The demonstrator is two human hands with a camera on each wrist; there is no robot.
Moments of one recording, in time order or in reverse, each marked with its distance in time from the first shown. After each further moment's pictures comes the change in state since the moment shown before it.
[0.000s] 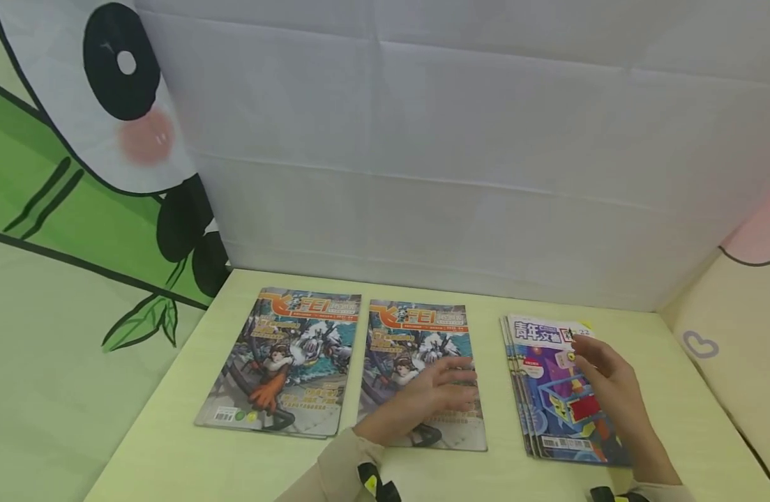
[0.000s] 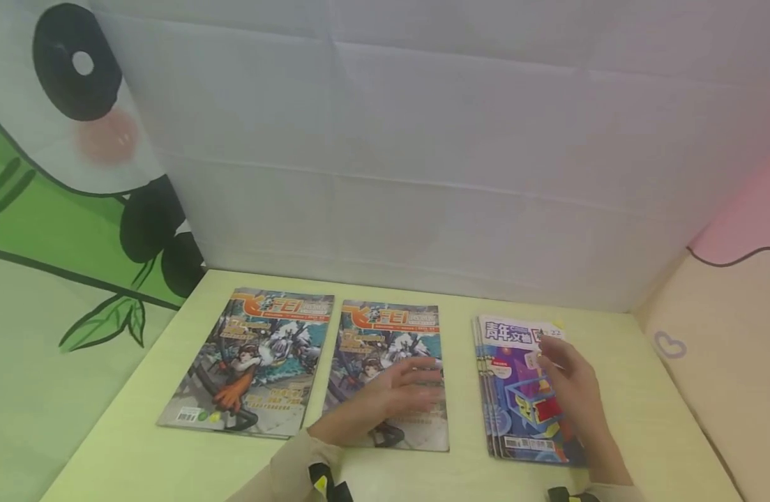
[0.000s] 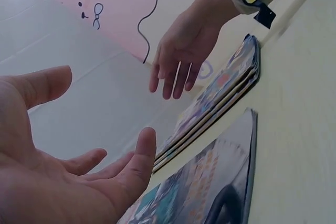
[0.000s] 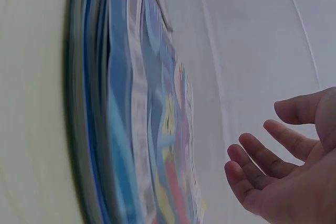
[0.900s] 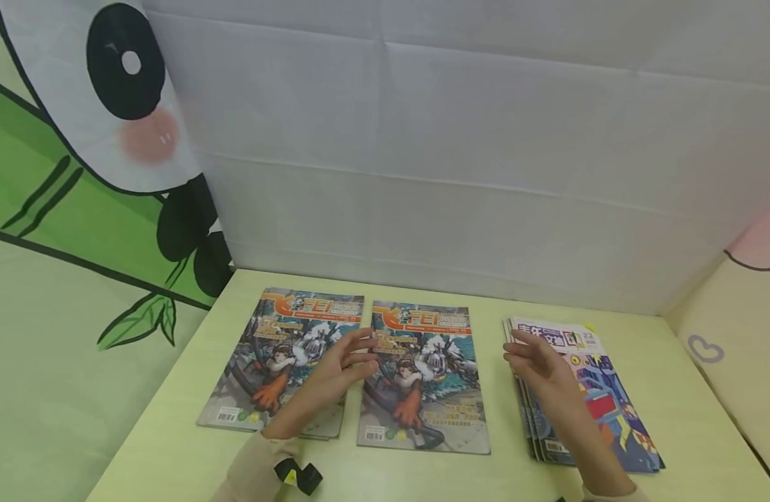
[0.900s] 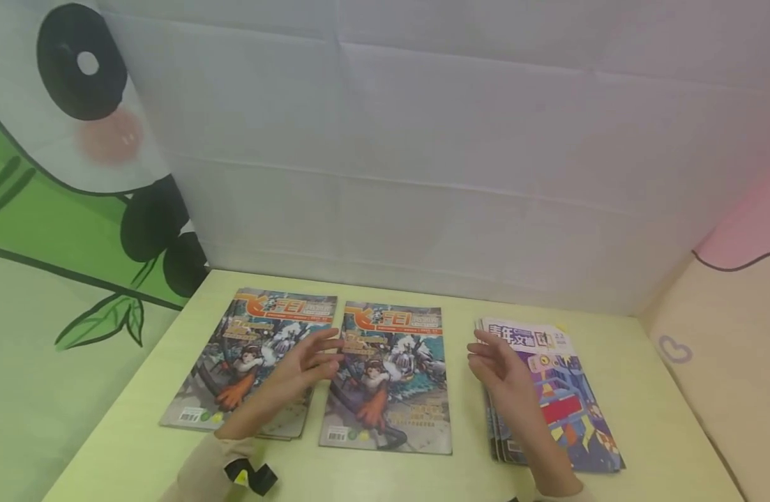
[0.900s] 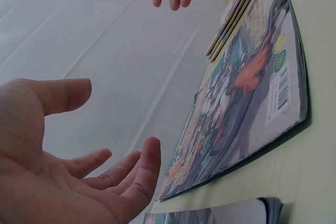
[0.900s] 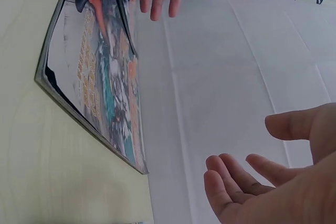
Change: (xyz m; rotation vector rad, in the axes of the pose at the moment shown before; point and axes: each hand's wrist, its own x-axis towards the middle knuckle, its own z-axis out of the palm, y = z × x) left_hand -0.079 0.033 -0.100 0.411 0.365 0.107; right_hand -0.014 -0.109 0.056 0.308 -0.250 0.145
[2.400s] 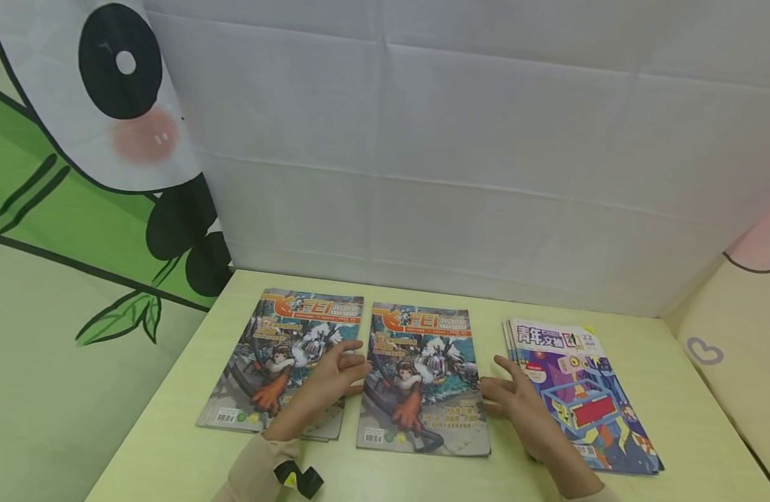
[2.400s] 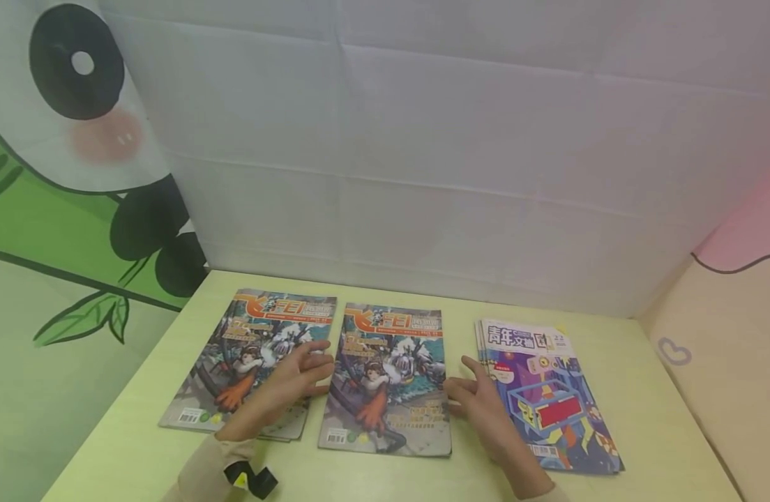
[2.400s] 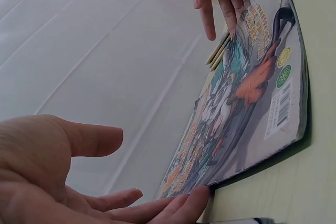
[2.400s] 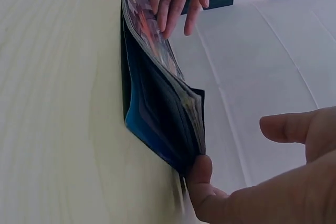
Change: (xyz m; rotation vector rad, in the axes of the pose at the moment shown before) left_hand -0.001 0.000 0.008 -0.102 0.156 -0.205; right_hand 0.004 0.028 0.039 0.109 -0.123 0.279
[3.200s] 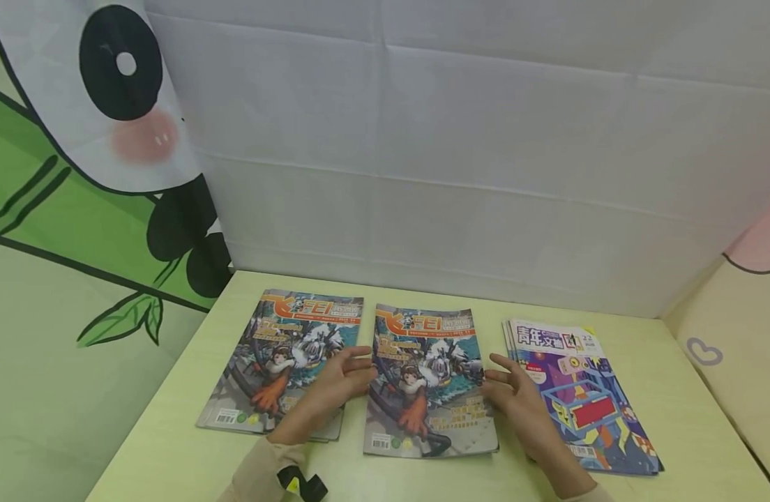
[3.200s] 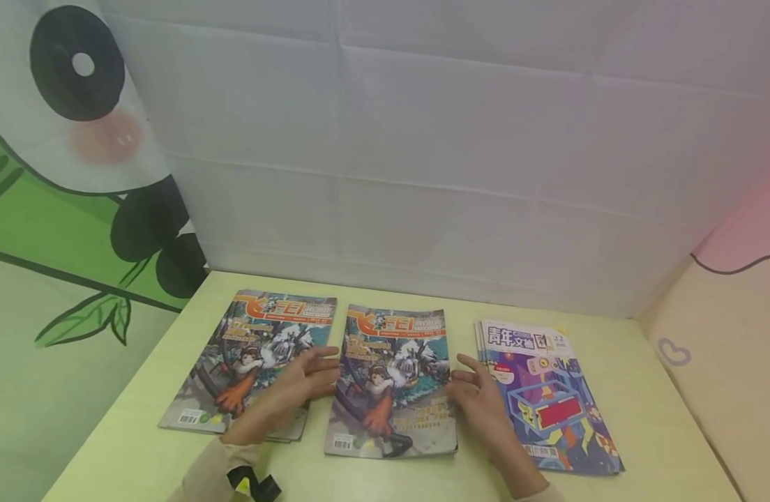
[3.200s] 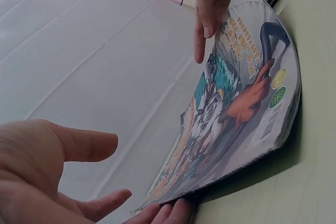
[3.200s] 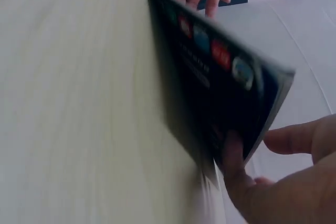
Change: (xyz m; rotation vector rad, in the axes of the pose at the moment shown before) left_hand 0.000 -0.003 0.012 -0.049 0.000 -0.001; right_hand 0.004 0.009 0.003 0.004 0.090 -0.092
